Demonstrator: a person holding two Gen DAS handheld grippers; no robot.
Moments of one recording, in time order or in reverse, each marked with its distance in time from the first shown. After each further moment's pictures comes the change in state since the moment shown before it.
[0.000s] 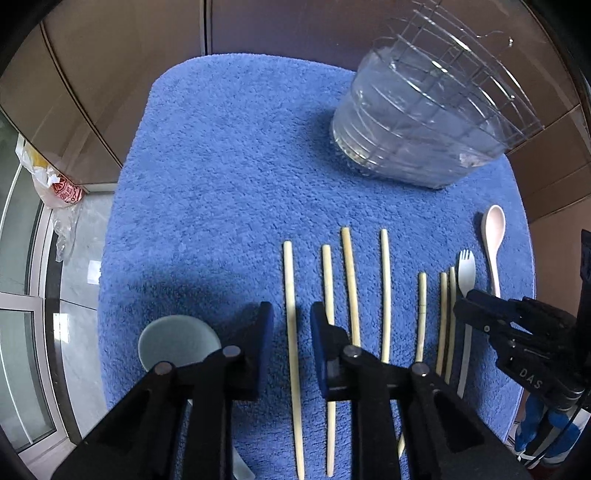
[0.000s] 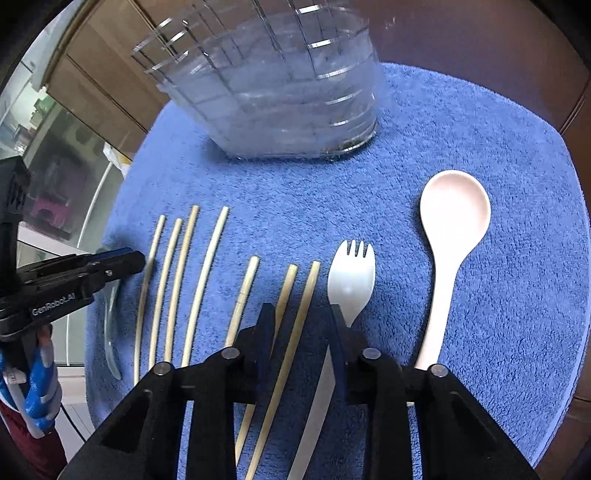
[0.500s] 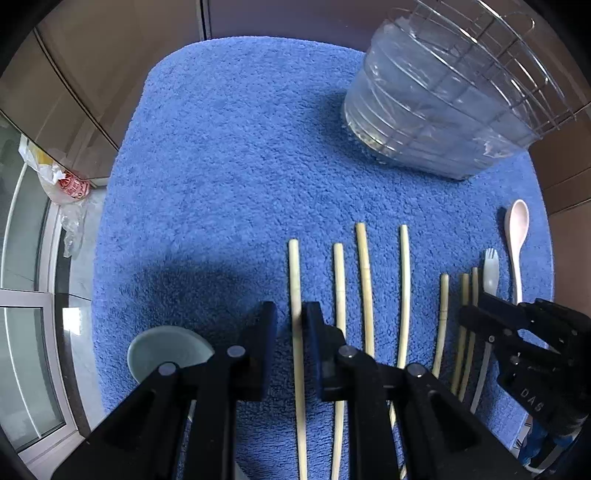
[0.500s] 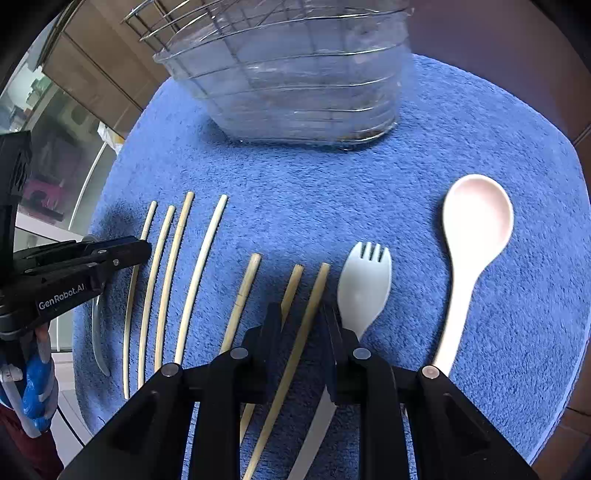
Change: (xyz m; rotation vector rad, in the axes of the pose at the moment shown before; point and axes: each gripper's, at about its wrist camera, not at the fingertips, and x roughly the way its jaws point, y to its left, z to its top) left arm 0.021 -0.002 0.008 0.003 0.036 0.080; right arm 0.032 0.033 0.020 -0.052 0.062 -0.040
